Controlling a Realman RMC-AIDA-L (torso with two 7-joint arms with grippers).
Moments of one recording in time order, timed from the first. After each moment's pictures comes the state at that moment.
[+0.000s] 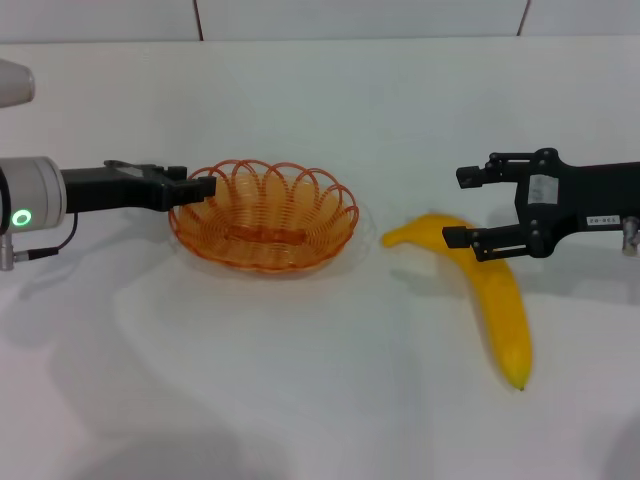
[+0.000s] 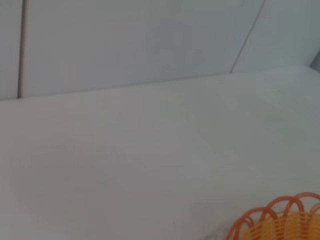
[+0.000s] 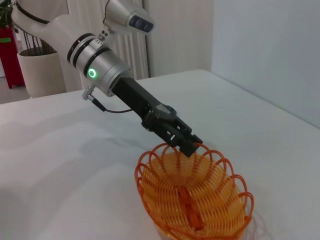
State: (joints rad) left arm -0.72 -2.04 0.58 0.46 2.23 1.12 -1.64; right arm 0.48 1.99 -0.88 -0.78 -1.96 -1.55 1.34
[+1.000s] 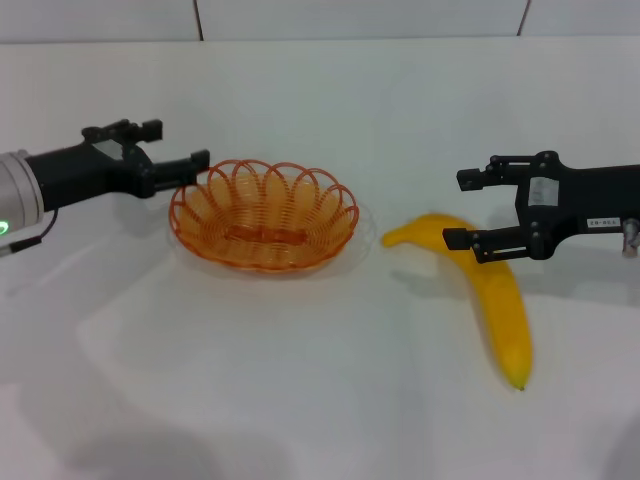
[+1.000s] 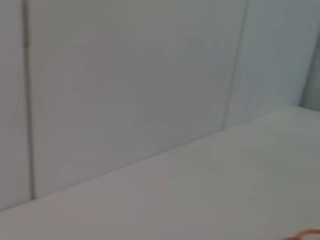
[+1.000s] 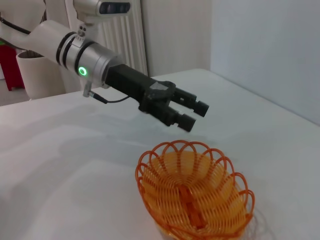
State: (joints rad) left arm -0.63 -2.04 0.60 0.47 1.96 1.17 -1.25; right arm 0.48 2.00 -0.88 -0.78 -1.96 -1.55 1.35
